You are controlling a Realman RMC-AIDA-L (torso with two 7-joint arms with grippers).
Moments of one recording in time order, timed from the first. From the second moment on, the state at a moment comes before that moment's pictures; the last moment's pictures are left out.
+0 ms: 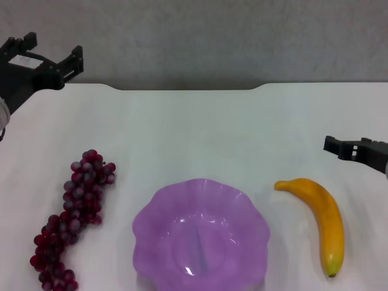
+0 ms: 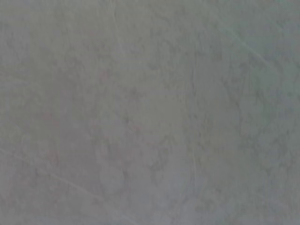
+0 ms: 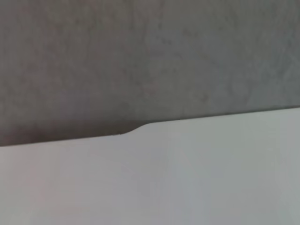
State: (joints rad) left arm -0.09 -1.88 -1.32 -1.50 2.68 -0.01 0.14; right arm 0.17 2.00 -1.81 -1.42 0.13 0.56 0.45
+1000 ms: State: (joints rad) left arm -0.09 -1.88 -1.32 -1.50 2.68 -0.01 0.14; right arm 0.23 2.00 -1.81 -1.33 0.33 0.65 0.31
